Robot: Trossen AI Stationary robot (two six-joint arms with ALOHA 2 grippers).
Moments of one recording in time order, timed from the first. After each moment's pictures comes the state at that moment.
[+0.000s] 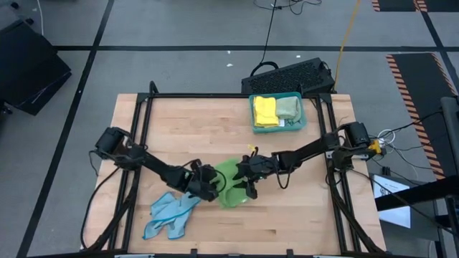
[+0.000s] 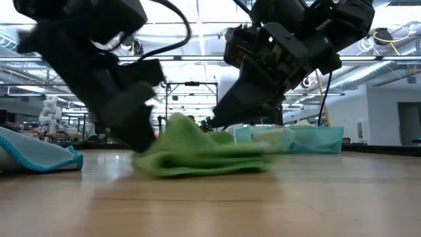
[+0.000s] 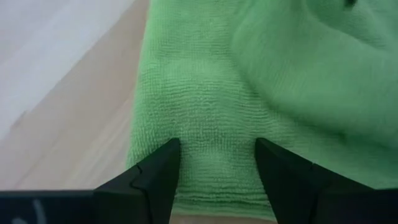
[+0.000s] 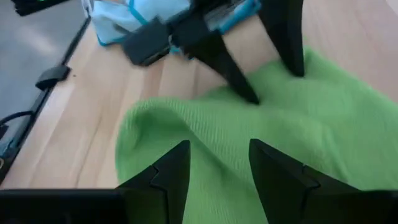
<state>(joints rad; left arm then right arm) -0.38 1.84 0.83 -0.07 -0.51 -0.76 0.15 1.79 0.80 0.41 -0.13 0.31</state>
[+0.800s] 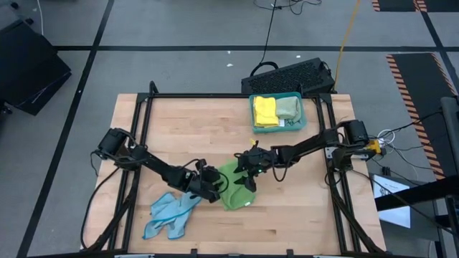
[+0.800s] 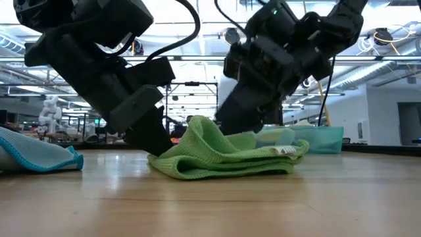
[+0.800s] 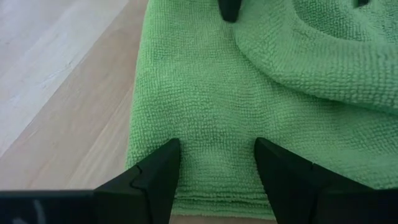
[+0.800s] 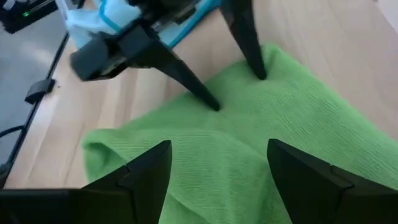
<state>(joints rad) -0.37 1.85 0.80 0.06 -0.50 -0.60 0.07 1.80 0.80 0.38 -0.21 0.38</state>
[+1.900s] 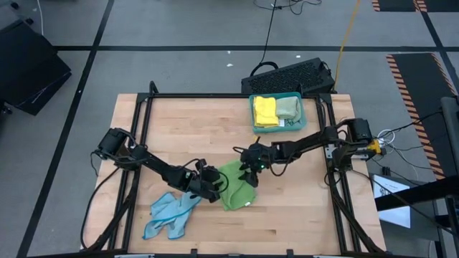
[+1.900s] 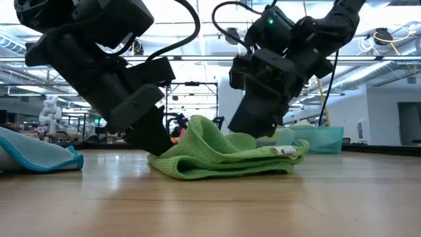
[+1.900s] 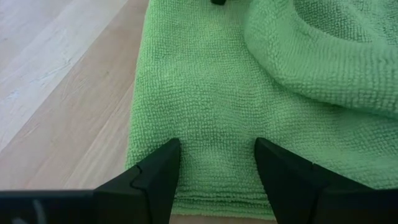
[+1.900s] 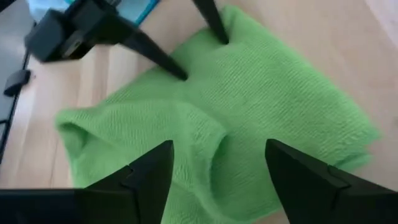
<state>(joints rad) -0.36 1.85 0.80 0.06 -0.49 -0.61 0.03 1.76 0.79 0.22 -0.23 0.42</state>
